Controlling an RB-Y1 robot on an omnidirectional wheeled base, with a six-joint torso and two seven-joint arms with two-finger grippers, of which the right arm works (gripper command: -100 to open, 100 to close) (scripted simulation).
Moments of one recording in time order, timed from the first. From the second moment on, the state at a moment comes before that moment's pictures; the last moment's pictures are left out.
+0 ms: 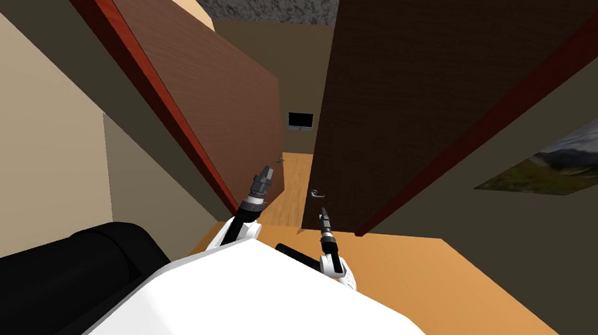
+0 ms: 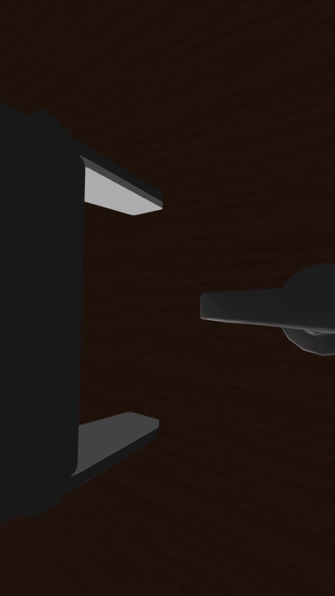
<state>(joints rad) -0.09 0.03 0.19 -0.73 0.04 -0.76 0.00</state>
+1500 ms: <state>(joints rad) -0.10 0.02 0.17 -0.72 0.03 -0.76 0.00</state>
